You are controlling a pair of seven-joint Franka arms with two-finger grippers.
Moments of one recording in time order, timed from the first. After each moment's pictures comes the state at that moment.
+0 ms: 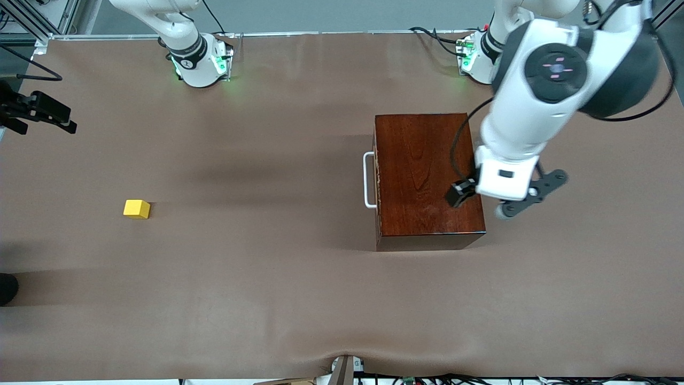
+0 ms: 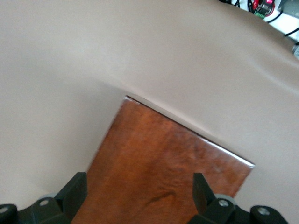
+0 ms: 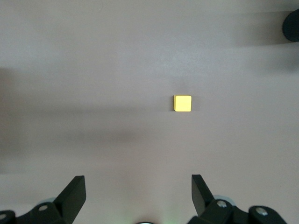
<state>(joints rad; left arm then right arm) -0.55 0.33 0.19 -1.32 0.01 1.67 -0.84 -0.02 -0.02 -0.02 -1.51 0.01 1.44 -0.04</state>
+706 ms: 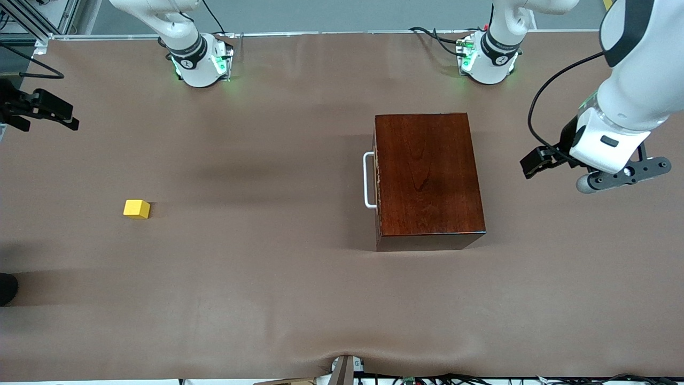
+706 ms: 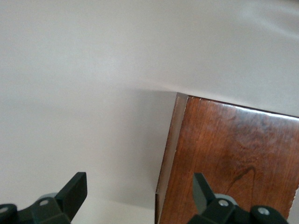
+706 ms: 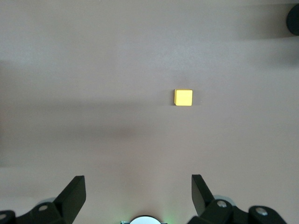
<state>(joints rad) -0.39 0.13 0.18 -1.49 0.01 1.63 -0.39 -0.02 -0.02 -0.02 -1.51 0.01 1.41 -0.05</state>
